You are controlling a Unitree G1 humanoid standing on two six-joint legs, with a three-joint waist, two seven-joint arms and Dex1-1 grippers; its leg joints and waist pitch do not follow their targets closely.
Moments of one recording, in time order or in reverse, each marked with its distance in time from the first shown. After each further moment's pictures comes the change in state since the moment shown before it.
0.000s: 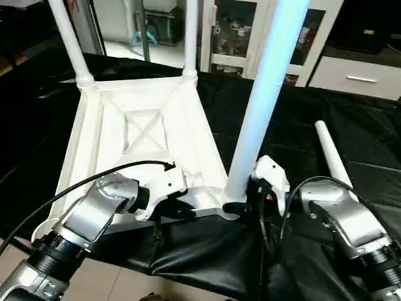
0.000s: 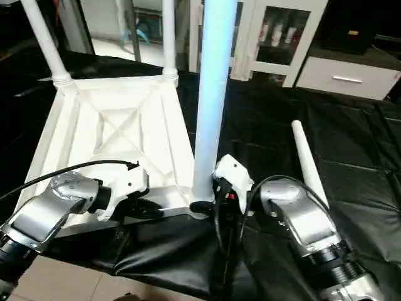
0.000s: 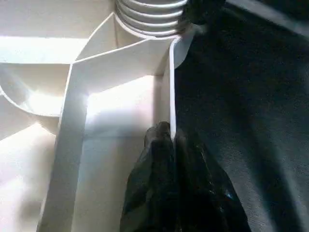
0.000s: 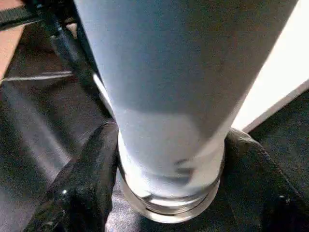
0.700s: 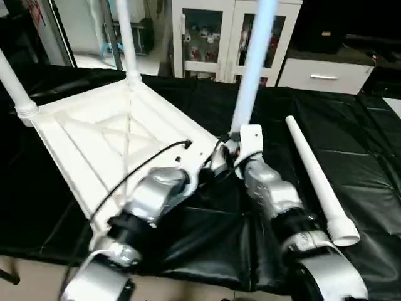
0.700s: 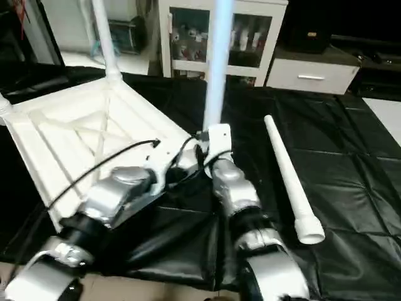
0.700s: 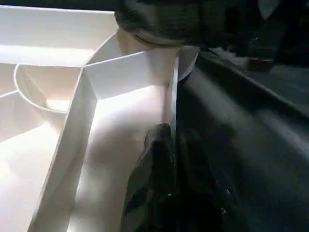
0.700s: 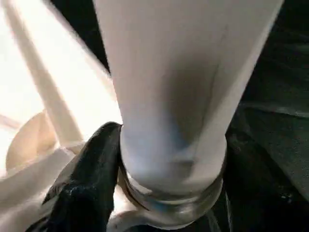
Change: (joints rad) left arm -0.203 -0.456 0.140 0.433 0.076 0.073 0.652; right arm -0.370 0.538 -0.324 0.725 -0.069 -0.174 -1.029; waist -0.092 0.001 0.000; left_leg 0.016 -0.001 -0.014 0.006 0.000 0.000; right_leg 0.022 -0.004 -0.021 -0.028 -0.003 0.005
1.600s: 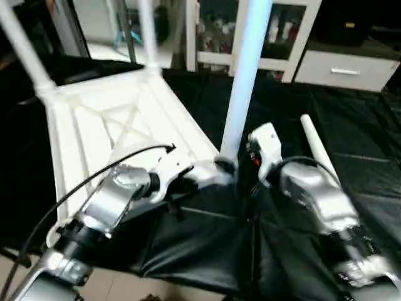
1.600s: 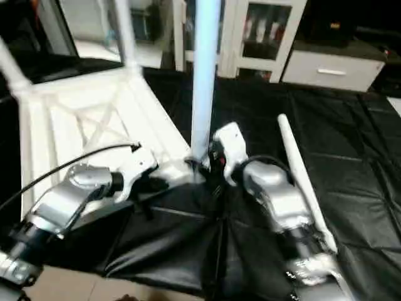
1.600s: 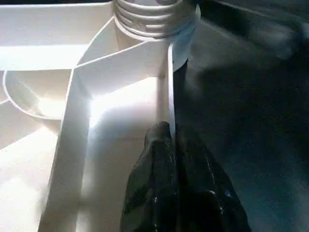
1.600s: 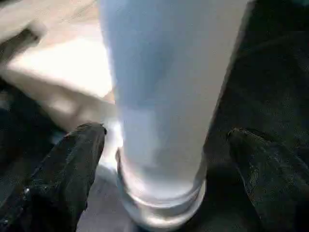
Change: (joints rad) left arm 0.132 0.369 -0.127 -0.338 -0.043 -0.034 -0.483; right arm 0.280 -0.459 0.256 -0.626 0.068 0.167 0.849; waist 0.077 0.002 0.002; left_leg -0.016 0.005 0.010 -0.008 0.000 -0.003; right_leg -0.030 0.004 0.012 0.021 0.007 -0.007
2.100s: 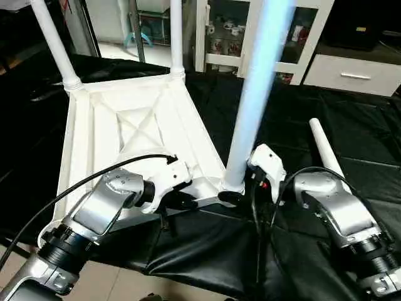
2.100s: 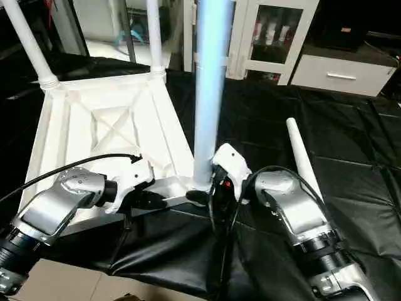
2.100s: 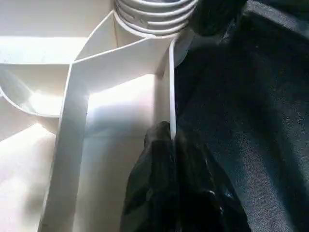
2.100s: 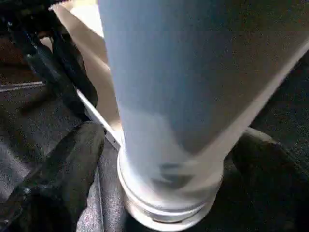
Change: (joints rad) left arm 0.028 0.058 -0.031 -0.079 -0.022 0.023 -0.108; right arm 0.020 -0.058 0.063 -0.038 -0.019 0.006 0.143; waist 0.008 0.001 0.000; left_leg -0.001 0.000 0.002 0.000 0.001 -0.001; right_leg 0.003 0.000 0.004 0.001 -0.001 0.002
